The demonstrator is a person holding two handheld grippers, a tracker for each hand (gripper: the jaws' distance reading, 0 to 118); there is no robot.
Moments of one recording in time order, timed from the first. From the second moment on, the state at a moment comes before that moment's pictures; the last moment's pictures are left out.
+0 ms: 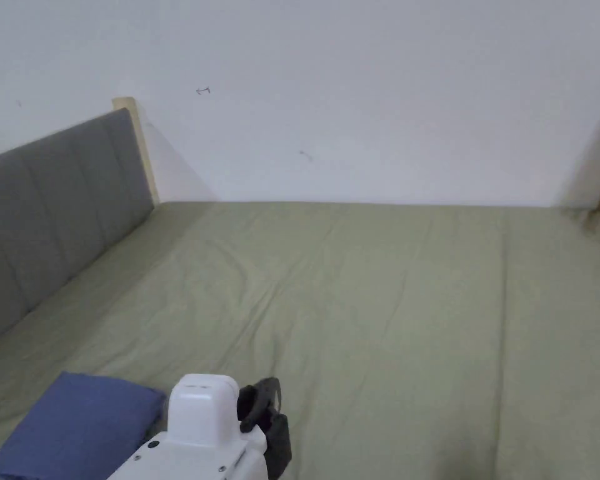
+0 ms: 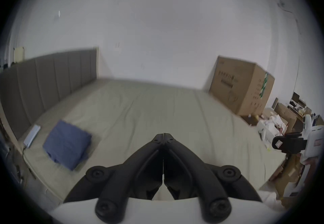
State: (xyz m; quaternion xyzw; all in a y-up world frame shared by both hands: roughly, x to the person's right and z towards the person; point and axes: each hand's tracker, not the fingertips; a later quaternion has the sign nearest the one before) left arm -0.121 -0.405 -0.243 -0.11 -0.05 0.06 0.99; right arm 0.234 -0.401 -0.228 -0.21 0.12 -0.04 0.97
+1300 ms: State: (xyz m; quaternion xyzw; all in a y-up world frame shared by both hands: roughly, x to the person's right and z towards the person) left arm -0.051 -0.355 -0.191 0.07 -0.04 -0.01 1.00; right arm 0.220 -0.362 -0.189 0.02 0.01 0.01 1.00
